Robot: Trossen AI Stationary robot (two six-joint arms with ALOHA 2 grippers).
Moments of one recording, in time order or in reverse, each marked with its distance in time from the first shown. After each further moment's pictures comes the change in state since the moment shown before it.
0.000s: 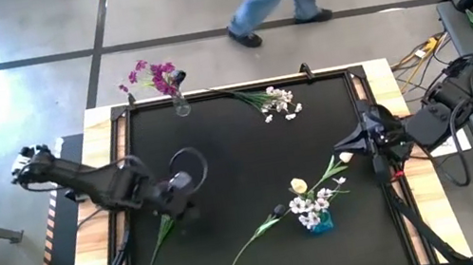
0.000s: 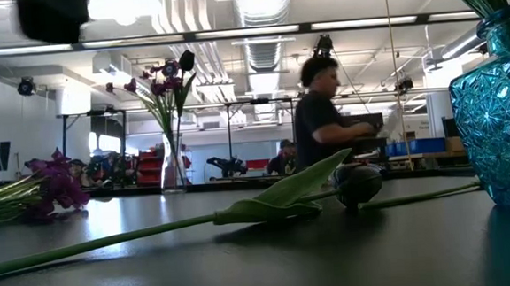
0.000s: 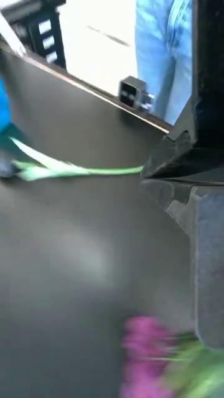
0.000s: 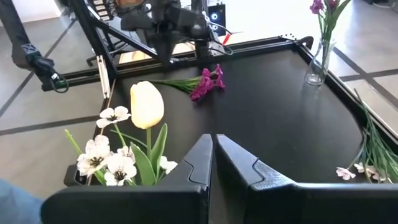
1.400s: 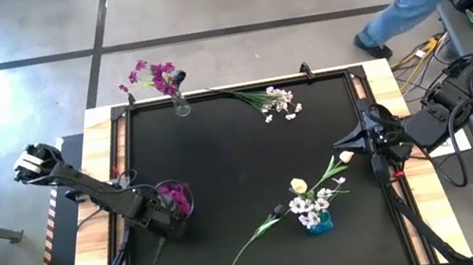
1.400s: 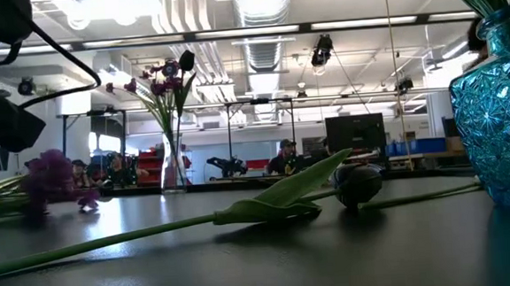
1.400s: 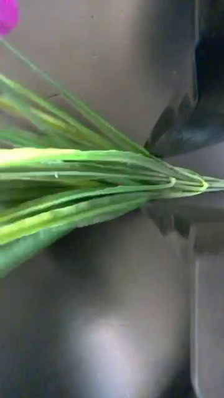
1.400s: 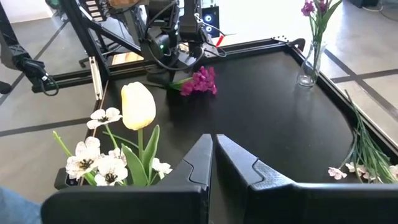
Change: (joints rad) left arm -0.144 0.029 -0.551 0.138 0.170 -0.493; right arm 0.000 -0.002 -0.008 0.000 0.026 -0.003
